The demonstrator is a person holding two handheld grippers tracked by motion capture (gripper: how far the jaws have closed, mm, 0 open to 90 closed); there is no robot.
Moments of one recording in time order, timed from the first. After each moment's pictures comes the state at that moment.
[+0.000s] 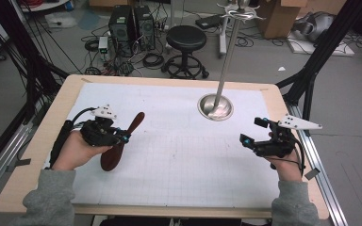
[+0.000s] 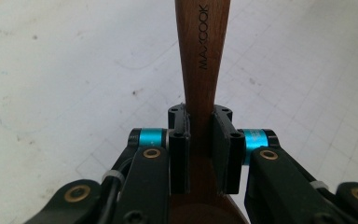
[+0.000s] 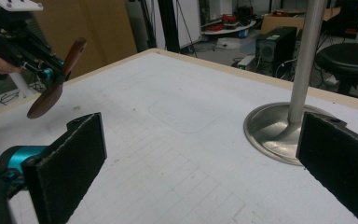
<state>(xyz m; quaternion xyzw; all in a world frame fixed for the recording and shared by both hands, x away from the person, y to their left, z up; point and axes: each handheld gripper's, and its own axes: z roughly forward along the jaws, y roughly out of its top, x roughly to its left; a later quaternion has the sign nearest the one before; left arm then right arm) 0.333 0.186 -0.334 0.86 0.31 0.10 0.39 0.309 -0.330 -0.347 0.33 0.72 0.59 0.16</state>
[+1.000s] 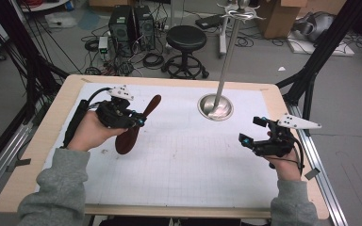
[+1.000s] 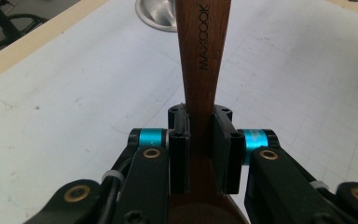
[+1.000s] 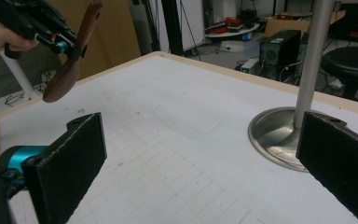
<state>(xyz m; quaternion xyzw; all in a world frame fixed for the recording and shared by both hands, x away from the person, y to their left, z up) 0.361 0.141 -0.290 0.87 0.27 0.11 0.39 0.309 -0.327 -0.345 0.32 0.72 0.59 0.15</state>
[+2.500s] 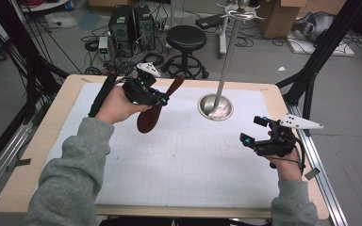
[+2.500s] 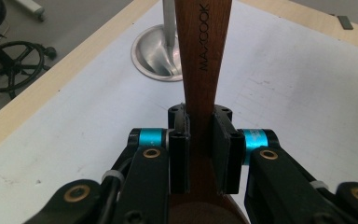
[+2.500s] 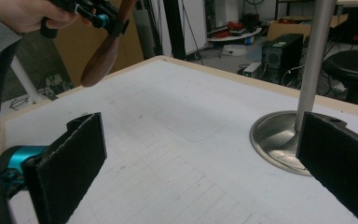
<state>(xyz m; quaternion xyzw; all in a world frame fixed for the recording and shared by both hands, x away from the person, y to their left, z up) 0.414 0.084 -0.257 0.88 0.25 0.11 0.40 0.309 -0.330 -0.344 0.32 0.72 0.60 0.15</state>
